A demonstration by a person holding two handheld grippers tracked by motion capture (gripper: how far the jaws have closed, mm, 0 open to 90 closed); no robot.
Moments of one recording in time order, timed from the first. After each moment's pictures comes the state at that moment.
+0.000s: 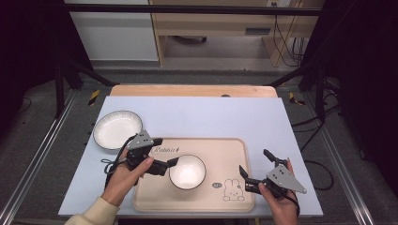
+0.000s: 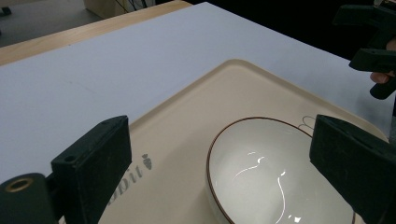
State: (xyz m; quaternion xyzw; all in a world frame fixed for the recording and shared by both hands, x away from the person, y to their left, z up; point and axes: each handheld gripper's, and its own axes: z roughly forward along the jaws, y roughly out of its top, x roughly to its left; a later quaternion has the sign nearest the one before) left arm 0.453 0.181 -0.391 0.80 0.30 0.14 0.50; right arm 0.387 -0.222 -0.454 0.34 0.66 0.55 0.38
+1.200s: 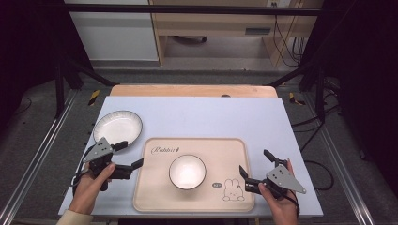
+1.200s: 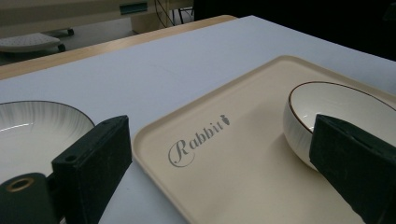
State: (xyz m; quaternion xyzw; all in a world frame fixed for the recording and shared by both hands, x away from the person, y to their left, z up) left arm 0.438 0.276 -0.418 0.76 0.33 0.19 0.52; right arm 0.387 -0.222 -0.456 0.34 0.66 0.54 0.38
